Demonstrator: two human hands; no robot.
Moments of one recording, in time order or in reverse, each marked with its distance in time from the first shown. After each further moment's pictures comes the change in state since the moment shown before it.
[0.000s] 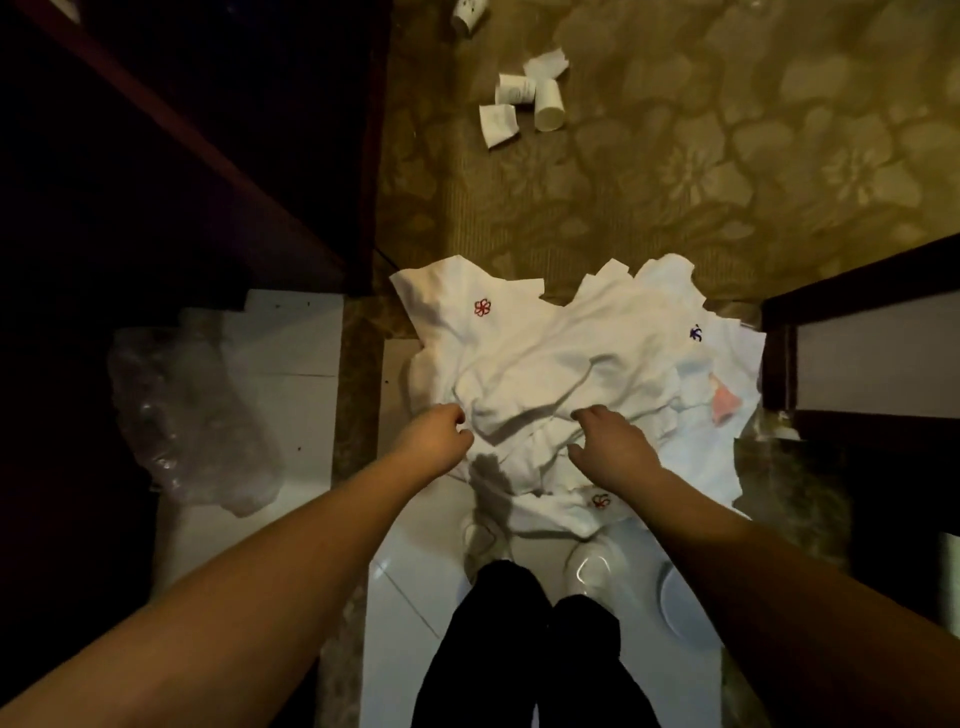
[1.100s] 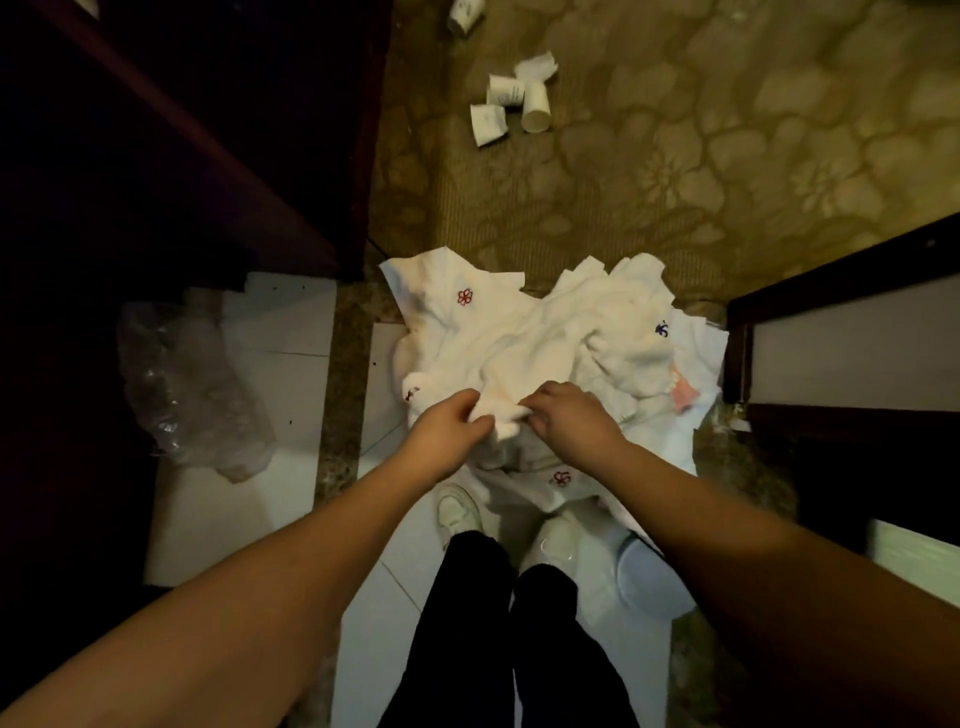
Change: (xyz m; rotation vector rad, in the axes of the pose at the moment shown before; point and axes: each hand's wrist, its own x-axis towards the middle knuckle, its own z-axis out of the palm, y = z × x) left_hand -0.081 0.069 0.020 -0.439 0.084 0.117; right_hand -0.038 0.003 -0.039 -0.061 0.097 -0.315
